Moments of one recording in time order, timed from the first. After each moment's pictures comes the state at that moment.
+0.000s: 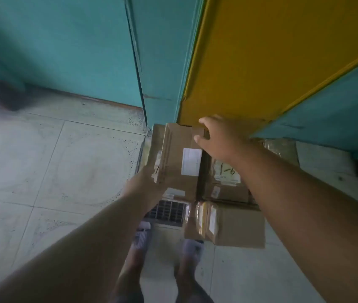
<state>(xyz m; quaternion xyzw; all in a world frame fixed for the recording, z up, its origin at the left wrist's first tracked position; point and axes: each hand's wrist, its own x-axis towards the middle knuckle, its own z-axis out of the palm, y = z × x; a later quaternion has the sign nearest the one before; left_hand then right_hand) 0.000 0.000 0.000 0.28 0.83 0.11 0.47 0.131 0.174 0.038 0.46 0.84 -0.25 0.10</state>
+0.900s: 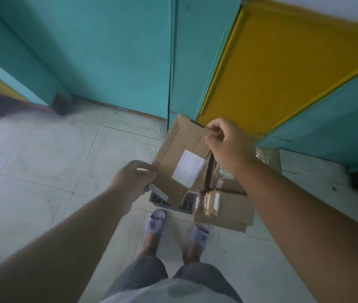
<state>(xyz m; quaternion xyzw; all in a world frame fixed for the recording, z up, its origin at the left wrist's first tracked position) -0.055 -0.091 0.179 0.13 0.78 0.34 0.51 0.116 0.080 0.220 0.50 0.78 -0.36 -0.11</state>
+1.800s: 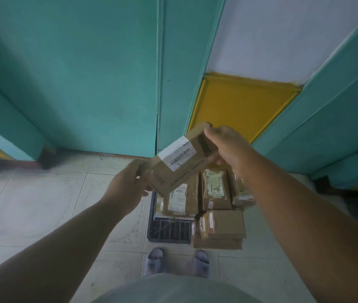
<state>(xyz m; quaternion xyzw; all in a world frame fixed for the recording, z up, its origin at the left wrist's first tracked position) -0.095 -0.090 0.270 0.45 0.74 0.32 0.37 0.106 0.065 0.331 0.62 0.61 -0.47 -0.14</state>
